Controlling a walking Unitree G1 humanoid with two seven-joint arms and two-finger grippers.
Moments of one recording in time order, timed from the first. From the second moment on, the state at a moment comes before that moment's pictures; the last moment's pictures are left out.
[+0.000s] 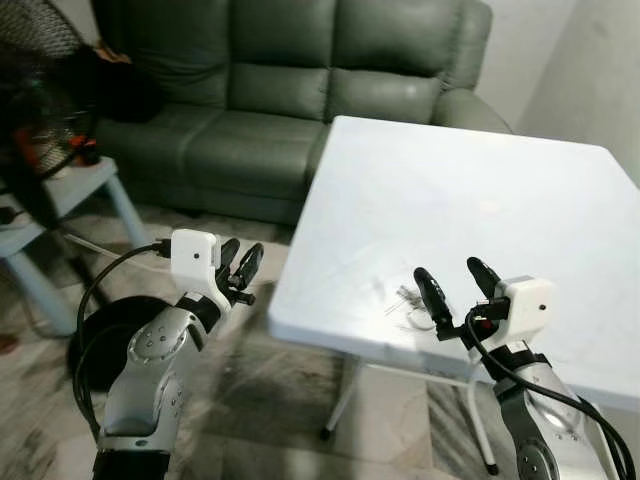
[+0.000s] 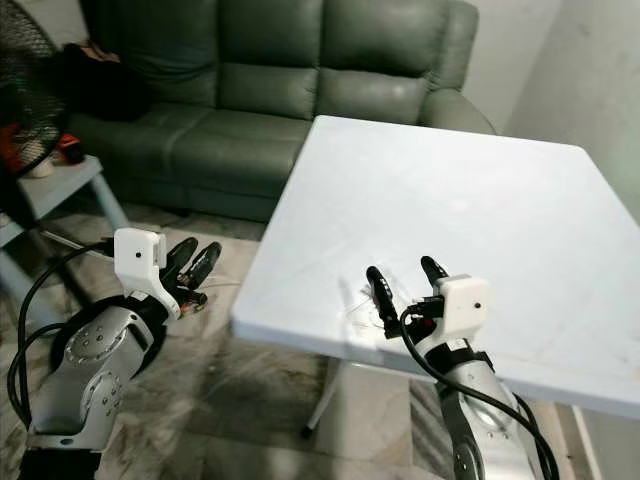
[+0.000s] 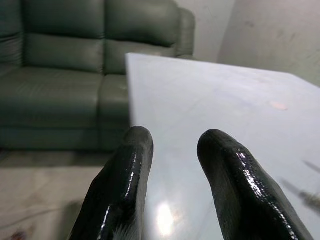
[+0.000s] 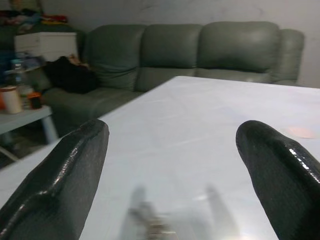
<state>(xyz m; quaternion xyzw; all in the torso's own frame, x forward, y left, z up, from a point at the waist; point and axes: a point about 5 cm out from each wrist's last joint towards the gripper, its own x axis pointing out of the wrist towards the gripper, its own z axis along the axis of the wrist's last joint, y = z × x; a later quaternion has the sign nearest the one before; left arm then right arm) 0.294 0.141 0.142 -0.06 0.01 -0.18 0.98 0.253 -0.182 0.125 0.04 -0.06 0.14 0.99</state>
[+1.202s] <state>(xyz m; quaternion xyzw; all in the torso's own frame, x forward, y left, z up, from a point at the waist) 0.268 0.132 0.140 -0.07 0.00 -0.16 0.98 0.290 -0.174 0.142 -0.02 0.01 0.26 0.96</state>
